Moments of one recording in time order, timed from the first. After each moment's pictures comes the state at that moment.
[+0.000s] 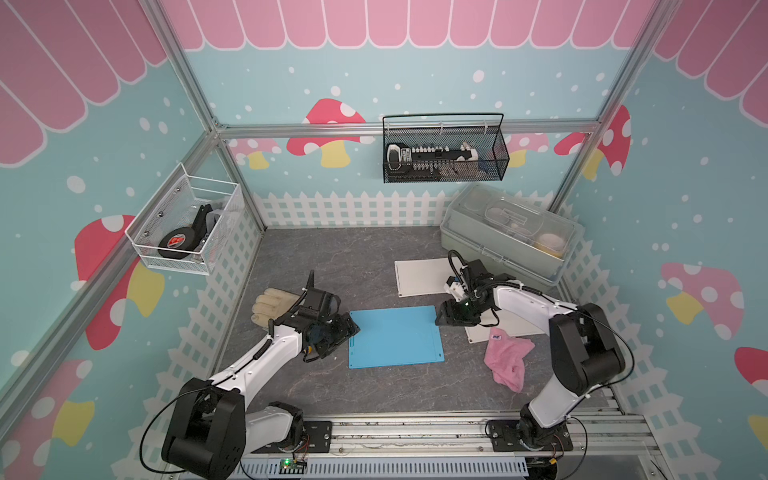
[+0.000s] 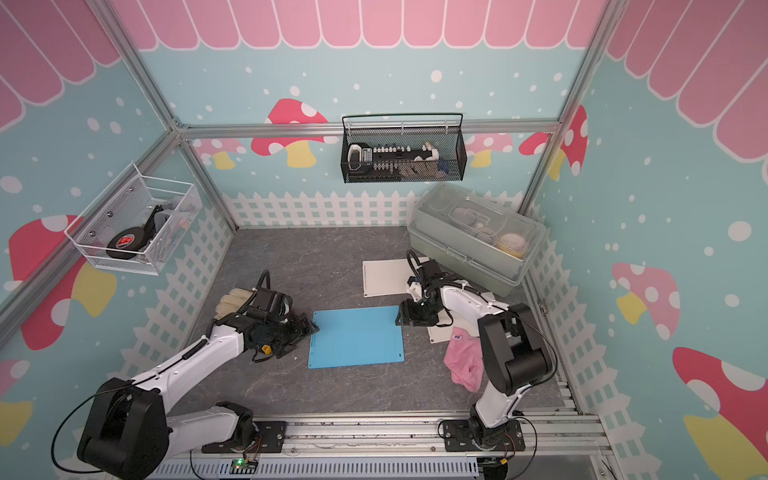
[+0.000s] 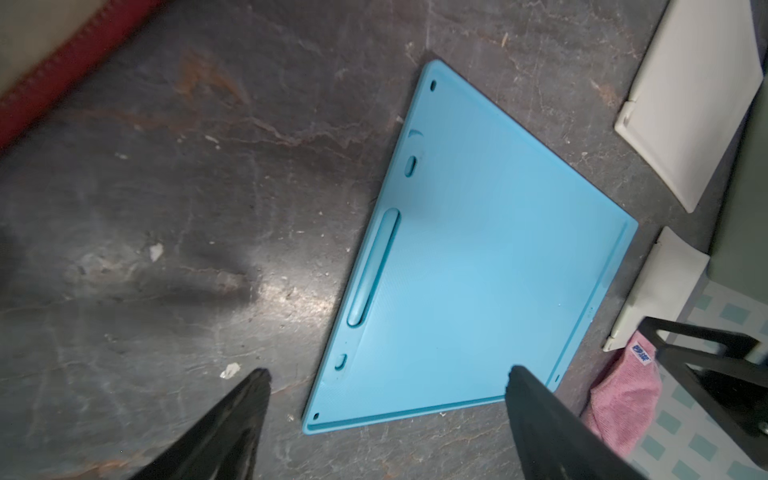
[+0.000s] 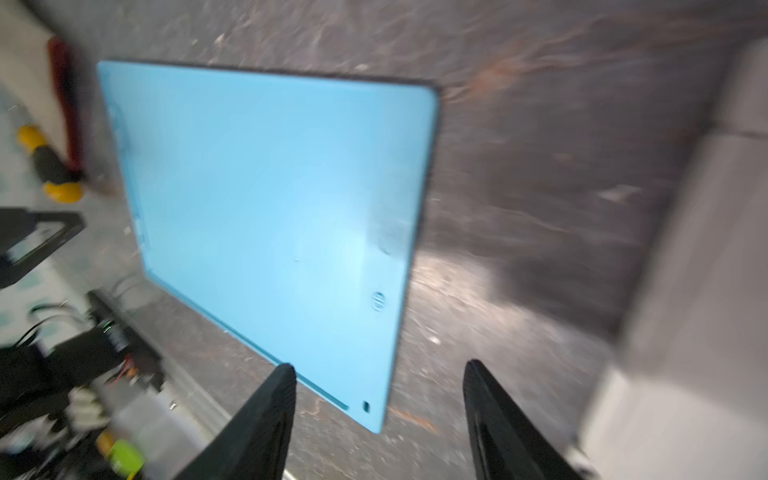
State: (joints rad) left arm -0.28 1.24 0.69 -0.61 0.27 -0.82; right arm 0.36 1.60 1.08 -0.76 -0.32 0.25
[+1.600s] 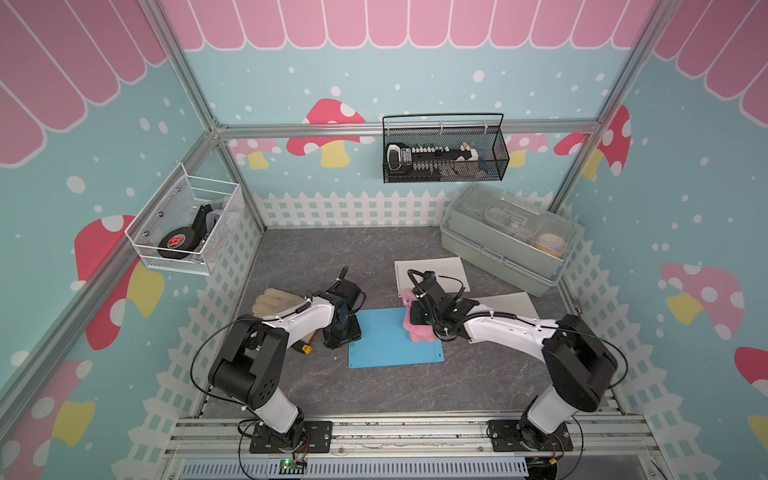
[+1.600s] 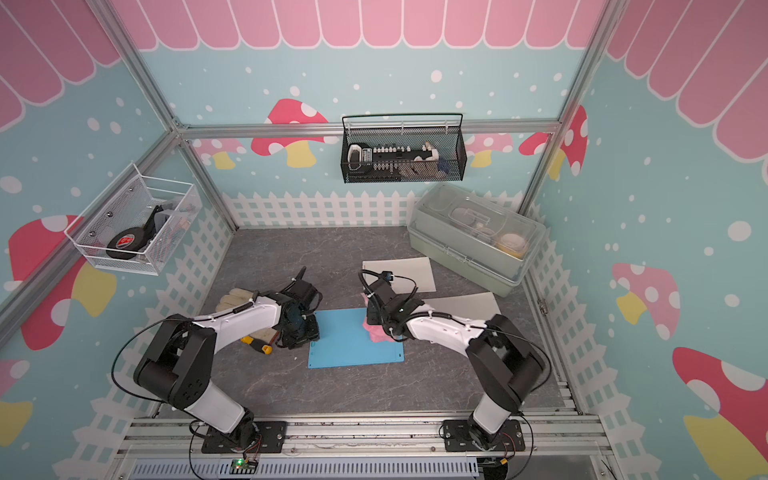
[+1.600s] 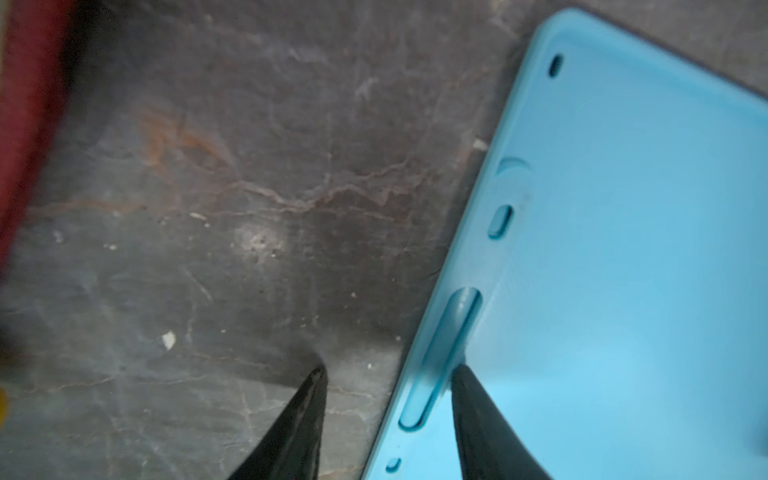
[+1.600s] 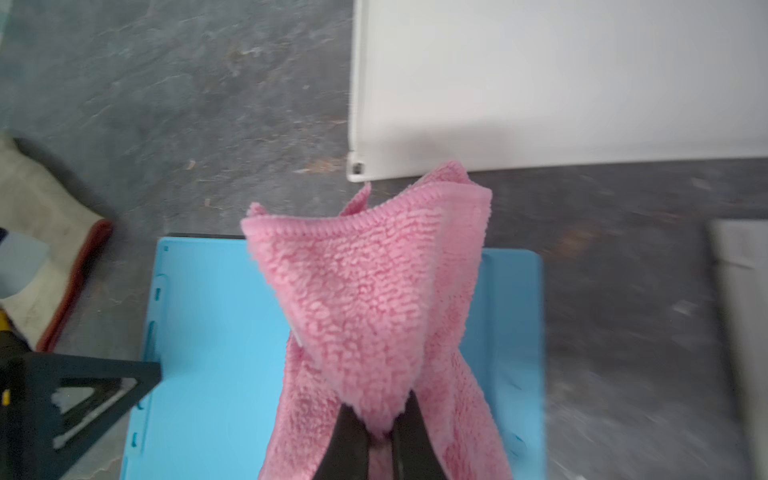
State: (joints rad) left arm -0.40 1.63 0.91 -0.75 0.04 -0.75; right arm 0.81 1.72 1.06 -0.21 0.14 0.68
